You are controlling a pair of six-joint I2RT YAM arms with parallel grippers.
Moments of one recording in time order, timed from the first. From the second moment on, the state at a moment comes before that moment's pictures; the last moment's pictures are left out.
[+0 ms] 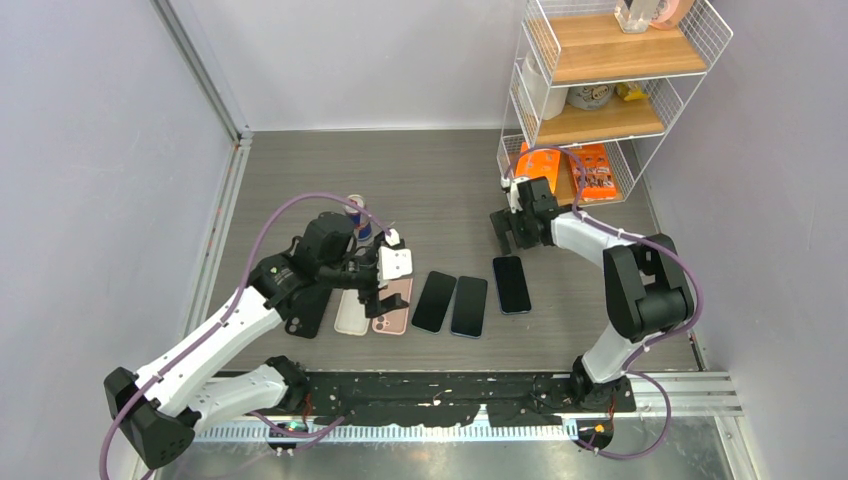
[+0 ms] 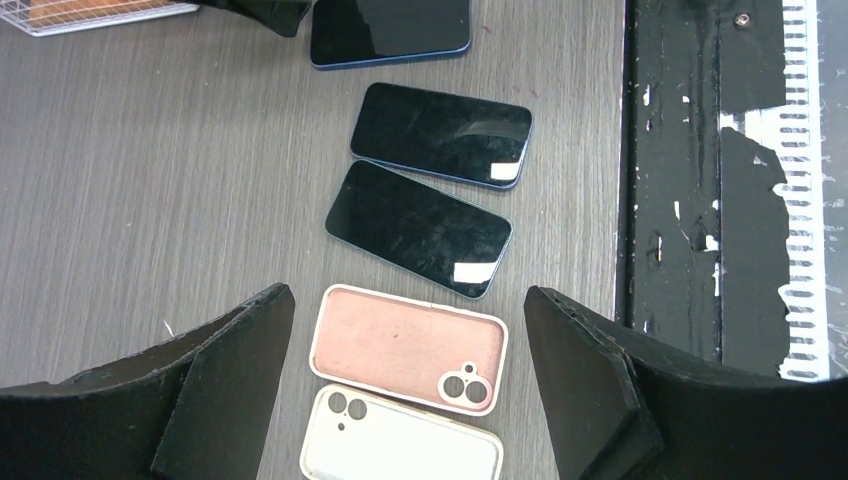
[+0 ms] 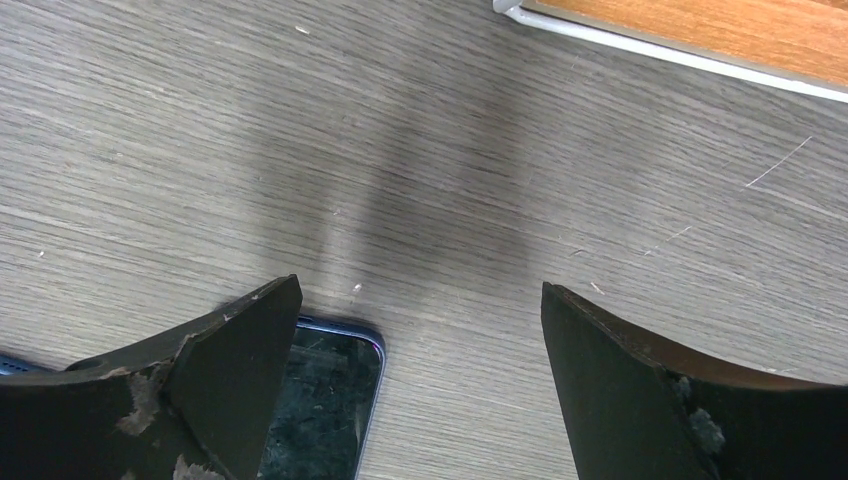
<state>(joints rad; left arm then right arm) -0.72 0.98 0.94 -0.59 0.56 0.58 0.28 1.67 0.98 -0.29 0.05 -0.08</state>
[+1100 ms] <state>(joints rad) -0.72 0.94 0.90 -0.57 0.54 0.58 0.29 1.67 0.97 -0.36 0.10 -0.15</state>
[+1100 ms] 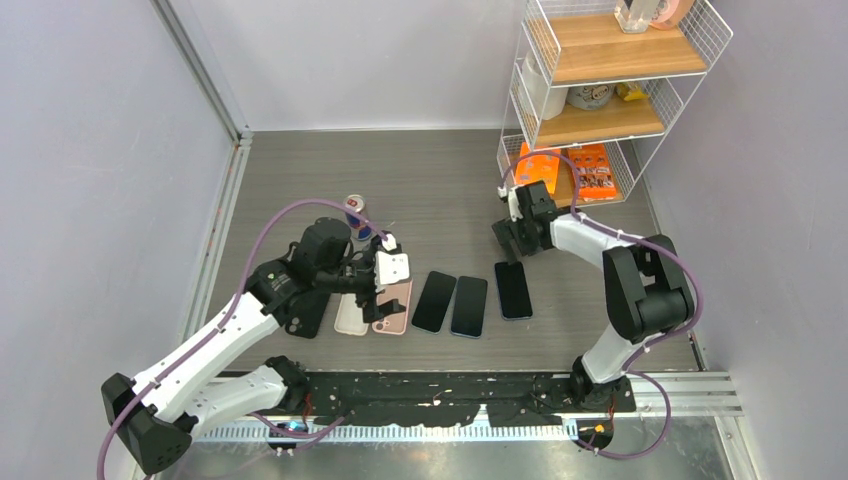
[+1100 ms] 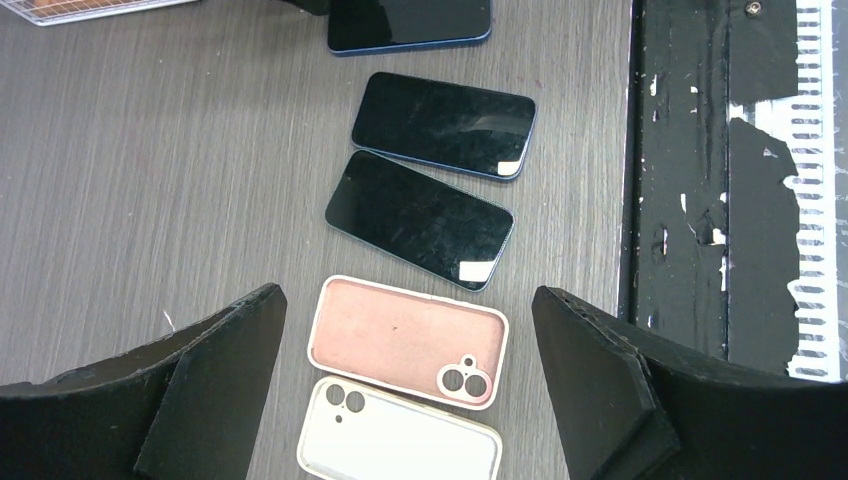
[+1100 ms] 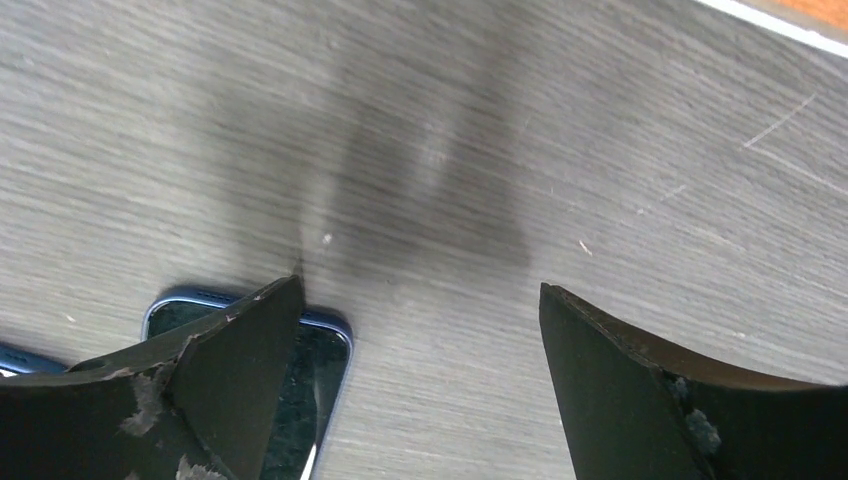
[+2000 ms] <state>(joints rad) -0.72 0.94 0.89 -0.57 0.54 0.58 0.34 1.53 0.88 -0.47 0.10 -0.21</state>
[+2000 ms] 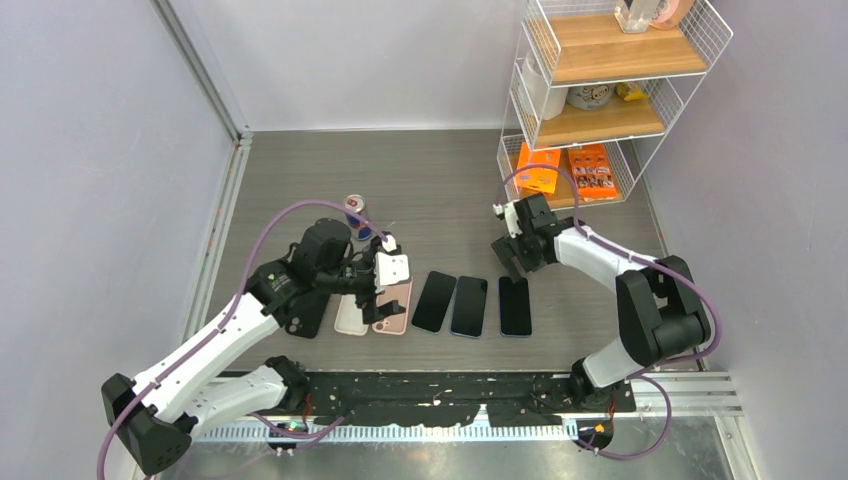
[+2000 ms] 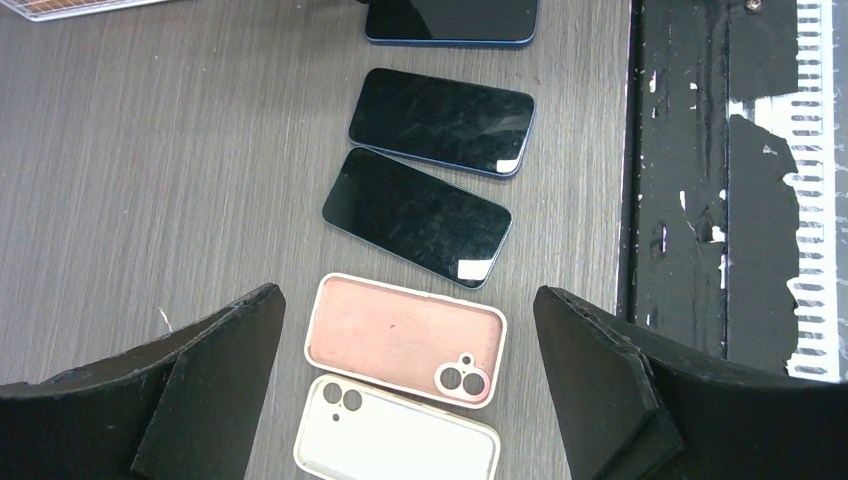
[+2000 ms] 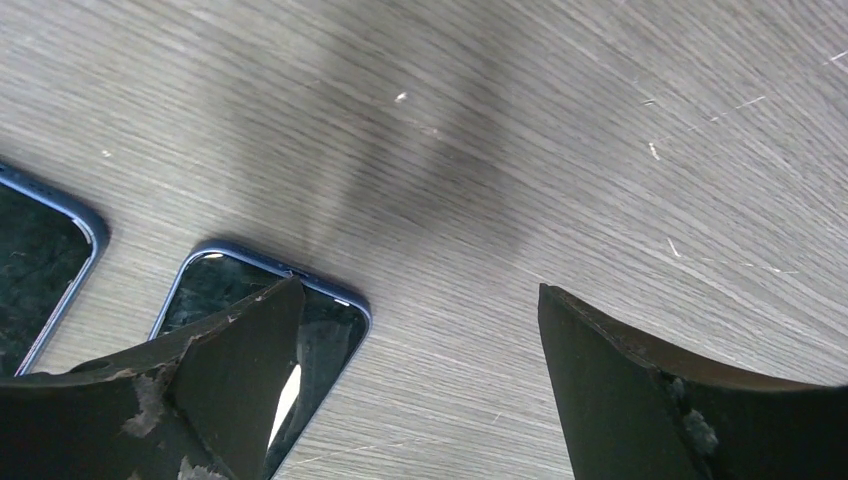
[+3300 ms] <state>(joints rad) -0.72 0.87 0.83 -0.56 0.50 0.60 0.35 1.19 0.59 -0.62 0.04 -0.74</state>
